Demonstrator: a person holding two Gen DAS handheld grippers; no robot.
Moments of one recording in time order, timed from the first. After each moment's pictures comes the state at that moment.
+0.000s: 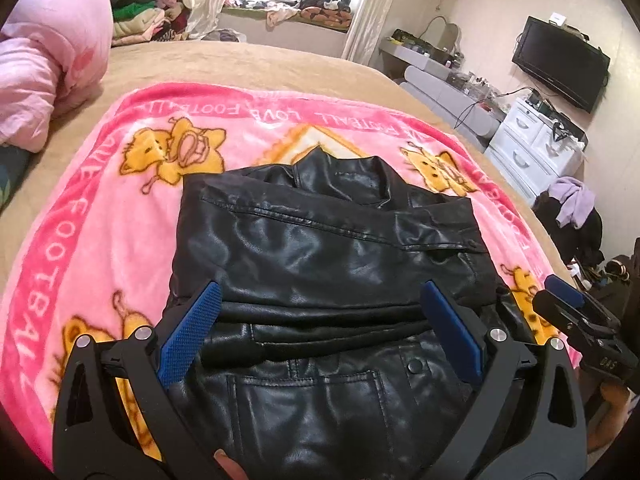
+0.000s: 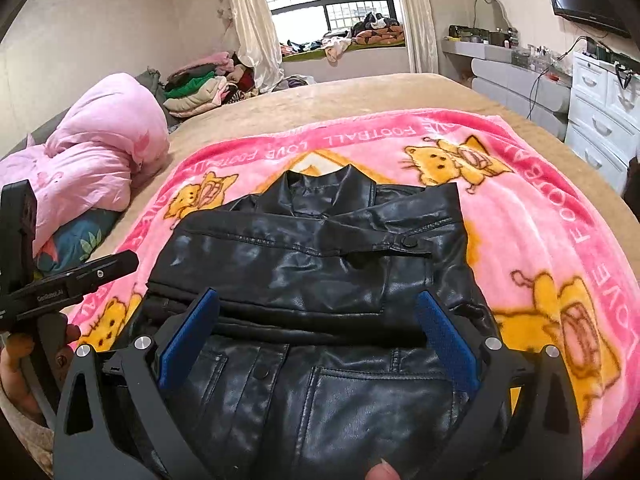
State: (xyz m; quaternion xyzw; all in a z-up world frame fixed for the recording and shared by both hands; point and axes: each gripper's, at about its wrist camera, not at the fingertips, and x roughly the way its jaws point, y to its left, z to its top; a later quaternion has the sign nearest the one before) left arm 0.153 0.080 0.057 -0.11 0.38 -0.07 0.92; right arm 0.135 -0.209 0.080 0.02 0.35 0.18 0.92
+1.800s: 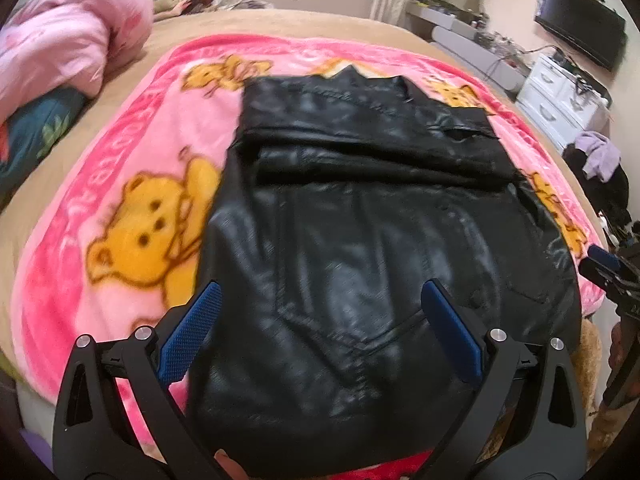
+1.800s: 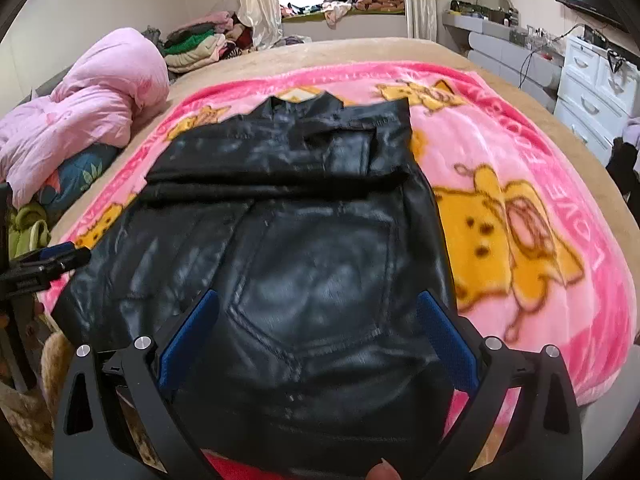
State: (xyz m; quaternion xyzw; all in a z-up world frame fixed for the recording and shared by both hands) left arm 0.013 0.077 0.008 -0.08 0.45 0.00 0.89; right arm 0.027 -0.279 0.032 -0.02 0.42 0.17 0.89
